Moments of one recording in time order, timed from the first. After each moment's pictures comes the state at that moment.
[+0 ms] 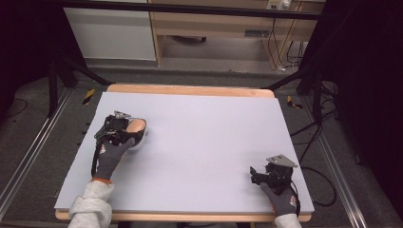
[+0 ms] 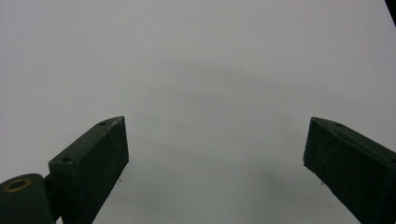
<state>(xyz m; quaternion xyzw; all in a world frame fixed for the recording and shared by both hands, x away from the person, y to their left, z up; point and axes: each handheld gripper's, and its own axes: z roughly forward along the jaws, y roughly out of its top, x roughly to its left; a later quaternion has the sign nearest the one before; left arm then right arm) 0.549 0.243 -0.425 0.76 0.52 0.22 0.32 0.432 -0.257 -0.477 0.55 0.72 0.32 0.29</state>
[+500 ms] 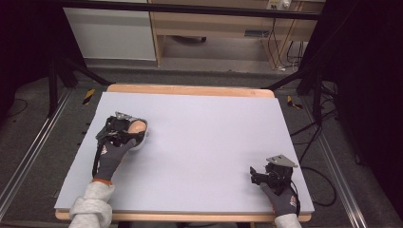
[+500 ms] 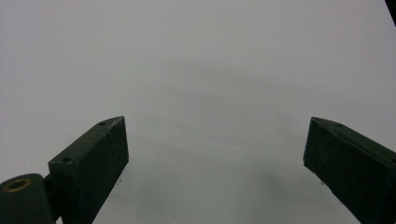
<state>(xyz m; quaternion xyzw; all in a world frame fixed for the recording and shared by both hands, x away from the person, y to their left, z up) 0.548 0.240 -0.427 0.76 0.53 0.22 0.31 0.431 -0.256 -0.477 0.55 0.72 0.32 0.28</state>
